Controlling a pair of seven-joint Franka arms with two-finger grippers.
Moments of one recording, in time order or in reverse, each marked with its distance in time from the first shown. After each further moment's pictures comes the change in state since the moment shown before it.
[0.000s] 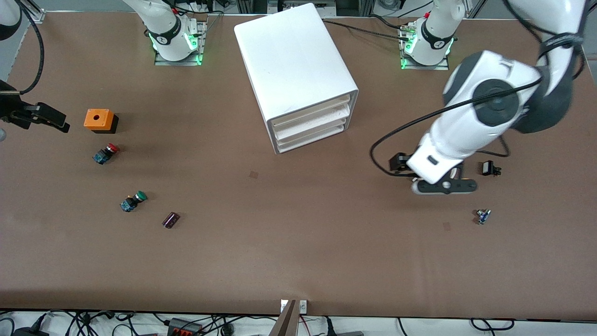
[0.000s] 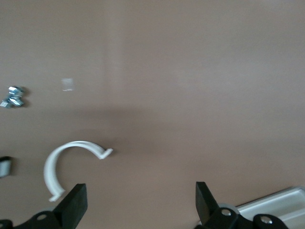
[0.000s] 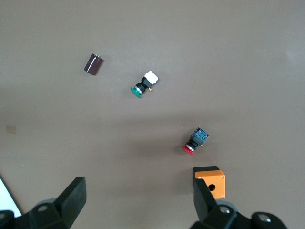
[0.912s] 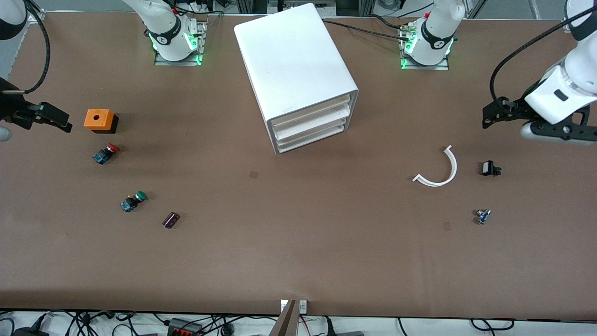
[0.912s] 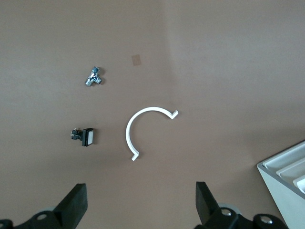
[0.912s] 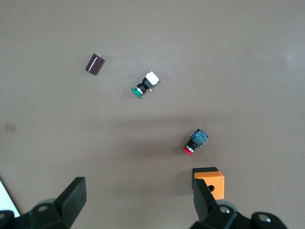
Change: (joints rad) left arm -0.082 -0.412 0.435 -0.263 -0.208 -0.070 0.434; right arm 0.008 -0.002 -0.004 0.001 -0.005 0.000 0.000
